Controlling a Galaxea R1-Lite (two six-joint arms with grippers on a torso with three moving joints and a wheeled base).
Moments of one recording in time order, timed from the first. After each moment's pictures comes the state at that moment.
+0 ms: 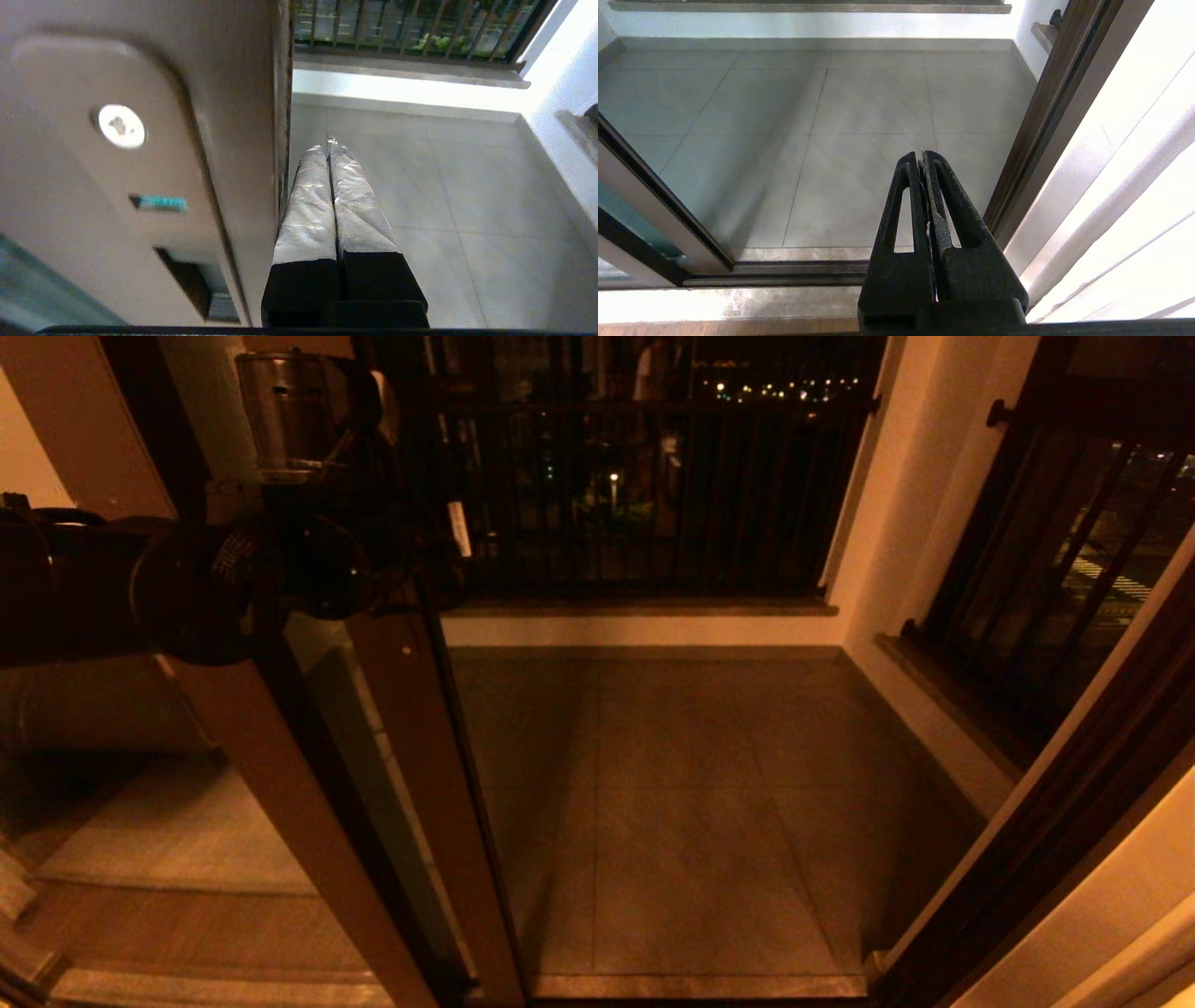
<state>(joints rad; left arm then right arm) -0.43 1.82 -1.54 -0.25 0.47 -0.10 0.00 0.00 -0.04 0.10 0.02 -0.04</state>
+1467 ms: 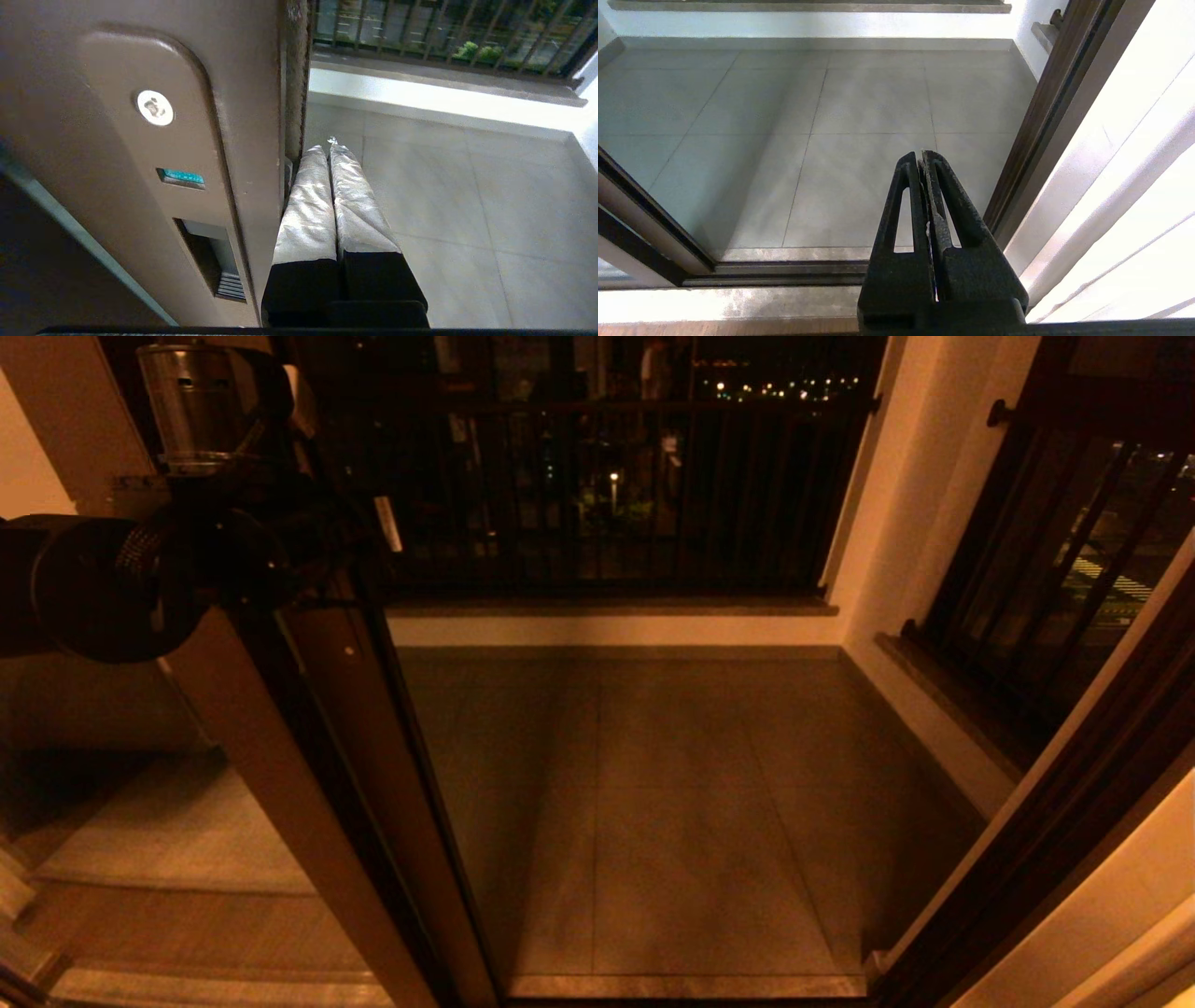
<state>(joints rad) -0.33 1.75 -1.47 -0.25 0.47 -0.10 0.00 0.00 -0.04 0.10 0.01 -0.04</state>
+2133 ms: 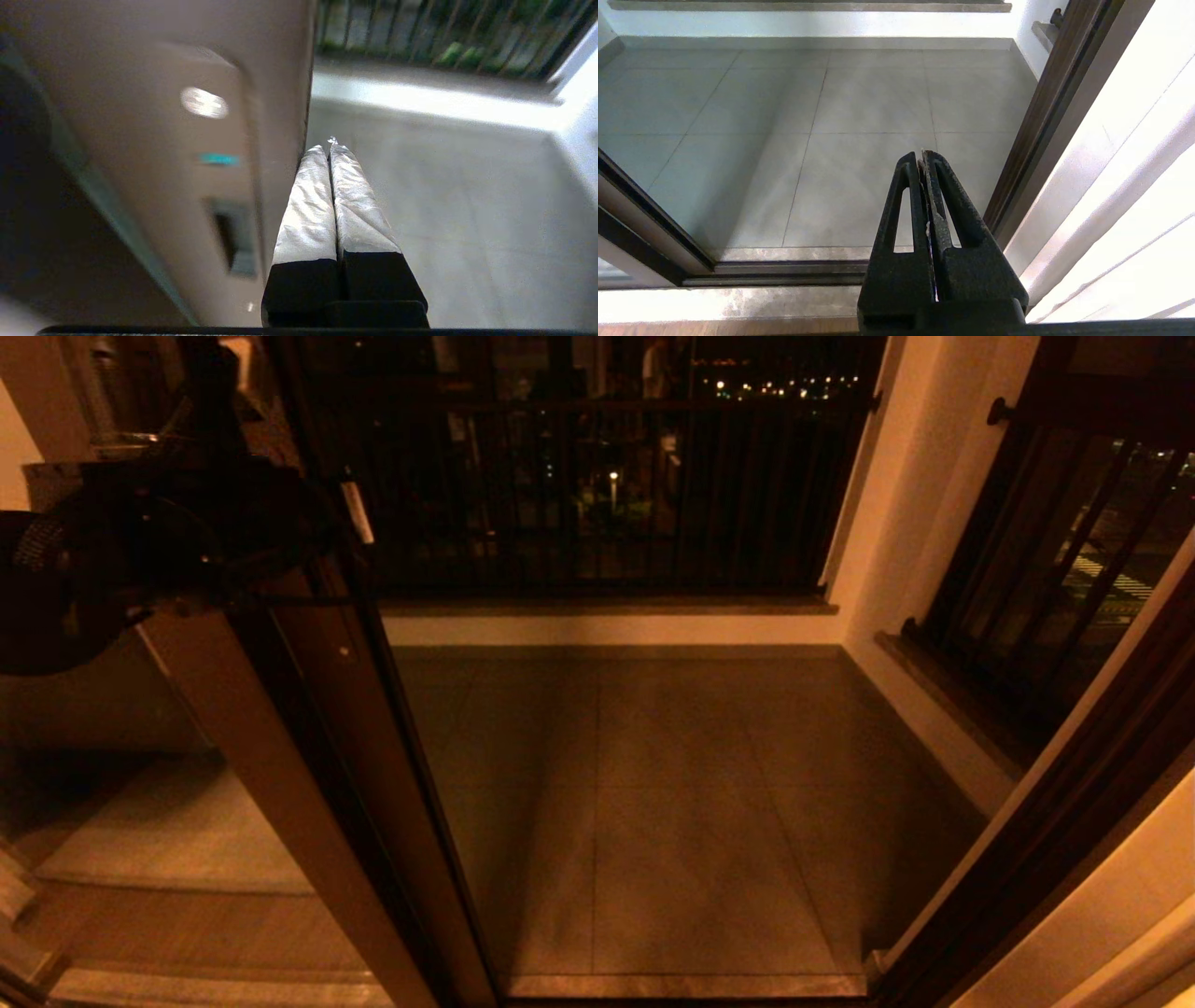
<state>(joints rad) -0.32 1.64 -1.40 -0.25 0.43 -0.10 0.00 0.00 -0.04 0.10 0.02 -0.04</state>
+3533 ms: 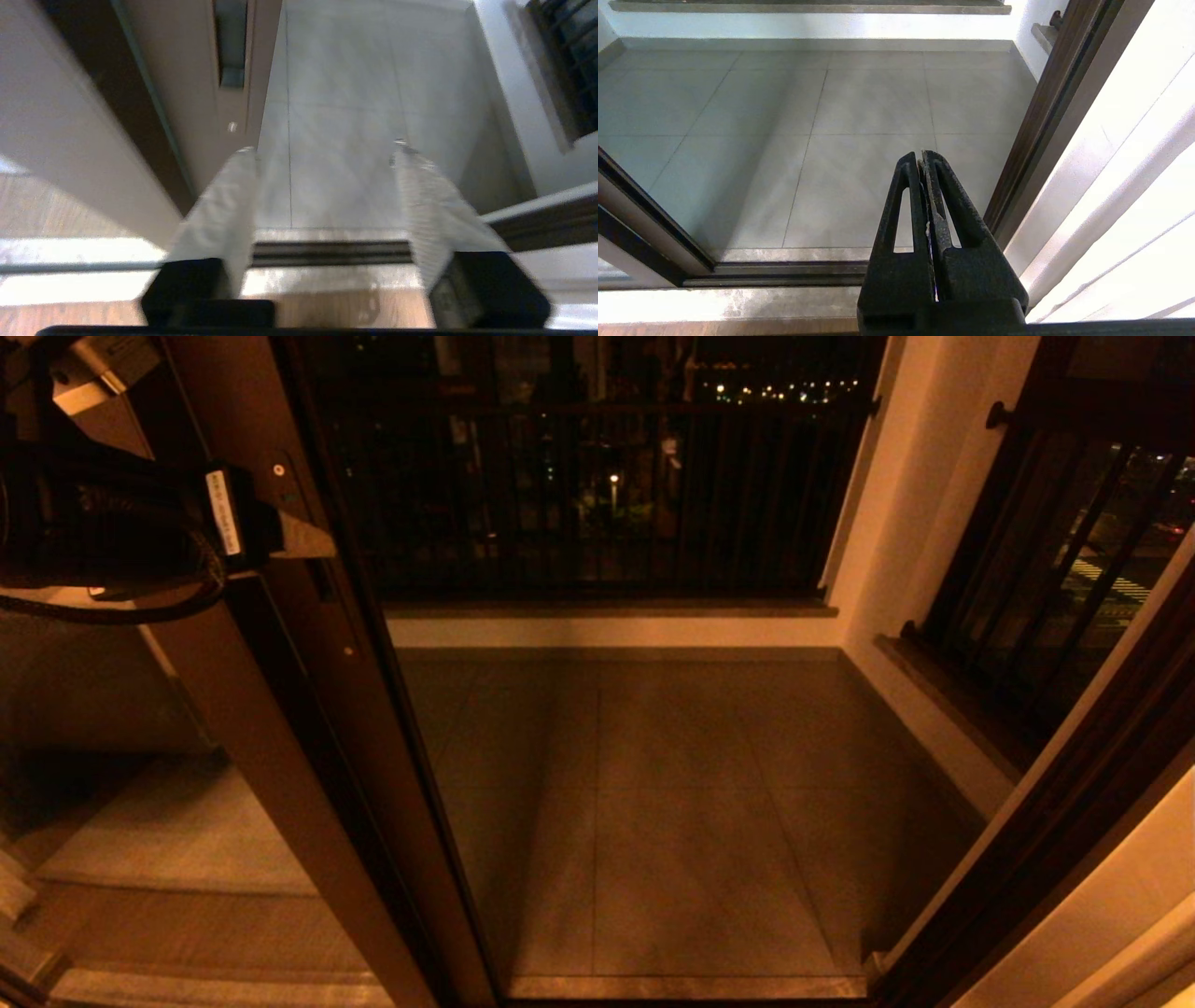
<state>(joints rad) -0.27 1.46 -1.56 0.42 0.10 -0.26 0.00 0.00 -0.04 0.10 0.01 -0.04</state>
